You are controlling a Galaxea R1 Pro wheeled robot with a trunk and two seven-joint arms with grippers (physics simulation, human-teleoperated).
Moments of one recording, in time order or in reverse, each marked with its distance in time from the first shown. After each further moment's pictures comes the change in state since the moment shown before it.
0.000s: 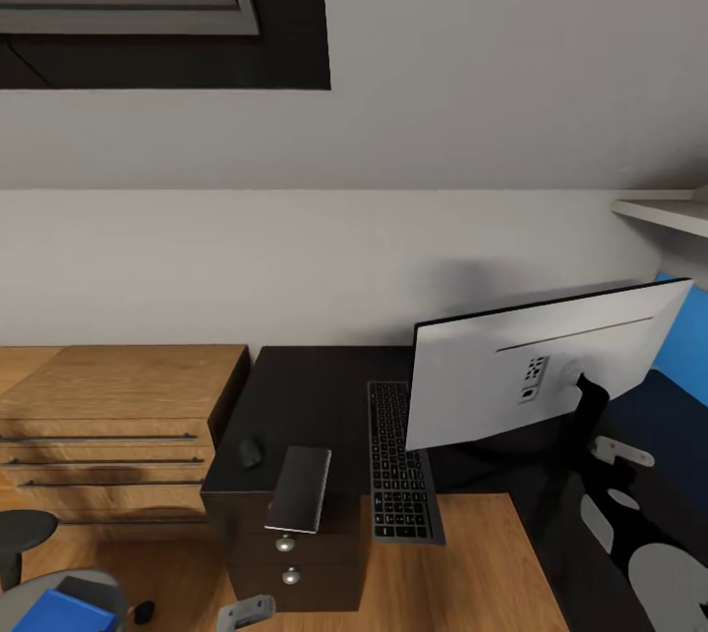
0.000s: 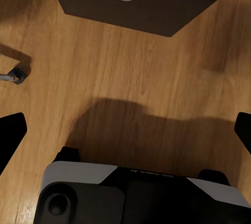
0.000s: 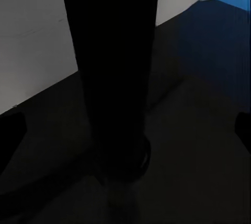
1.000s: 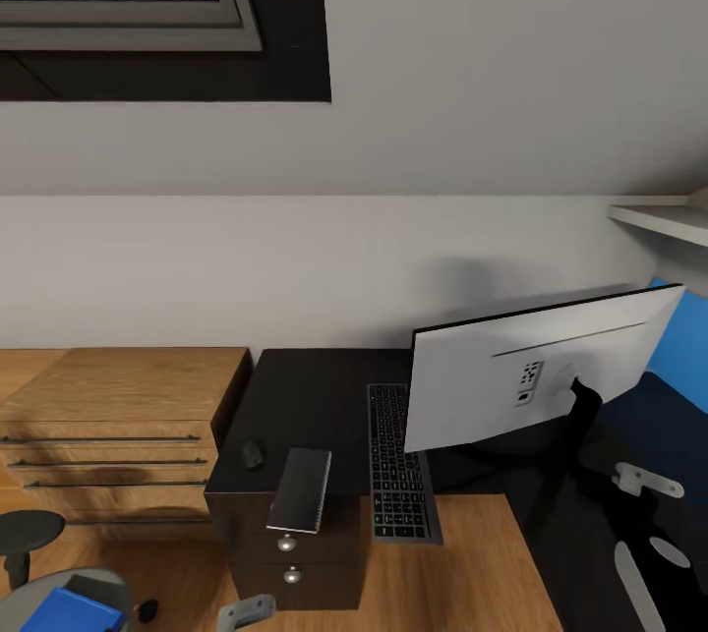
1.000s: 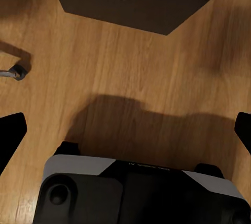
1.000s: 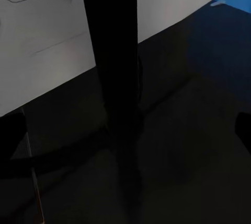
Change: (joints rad) left arm 0.000 0.001 0.002 -0.002 0.006 0.004 -0.005; right arm 0.396 0.058 -0.001 -0.685 -0.139 0.285 0.071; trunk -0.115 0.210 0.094
